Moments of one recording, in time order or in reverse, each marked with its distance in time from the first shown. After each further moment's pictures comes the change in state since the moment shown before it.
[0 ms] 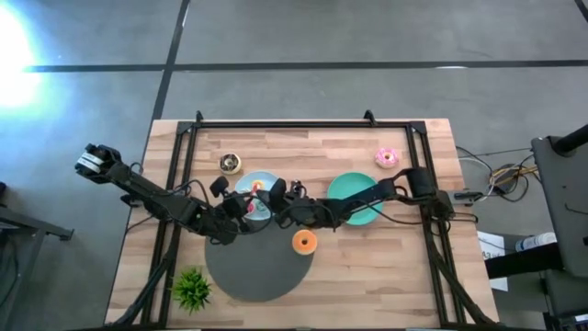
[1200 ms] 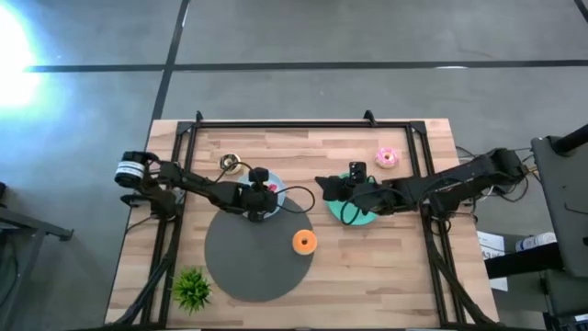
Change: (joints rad) left arm 0.373 0.417 0.156 0.044 0.425 0.752; right arm 0.074 -0.795 -0.384 -0.718 0.101 -0.486
